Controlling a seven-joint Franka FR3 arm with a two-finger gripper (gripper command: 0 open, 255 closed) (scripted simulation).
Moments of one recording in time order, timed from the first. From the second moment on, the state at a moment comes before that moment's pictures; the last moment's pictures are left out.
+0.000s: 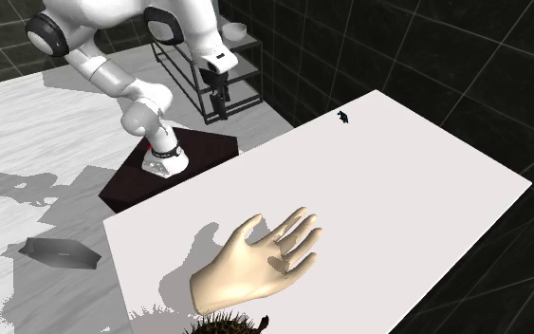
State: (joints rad) arm -0.02 -0.73 -0.13 -2.35 -0.03 1.73 -0.34
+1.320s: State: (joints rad) arm 0.07 -0.09 -0.71 -1.91 0.14 1.83 -1.29
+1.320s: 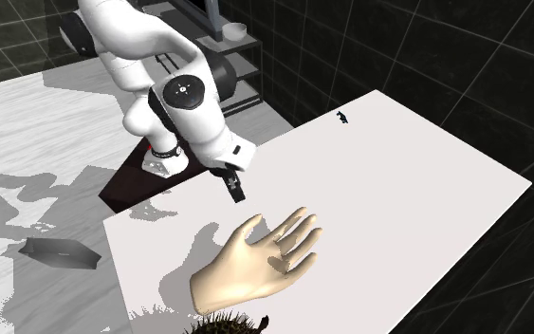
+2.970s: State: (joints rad) arm -0.08 0.36 -0.73 -1.61 0.46 1.77 -1.68
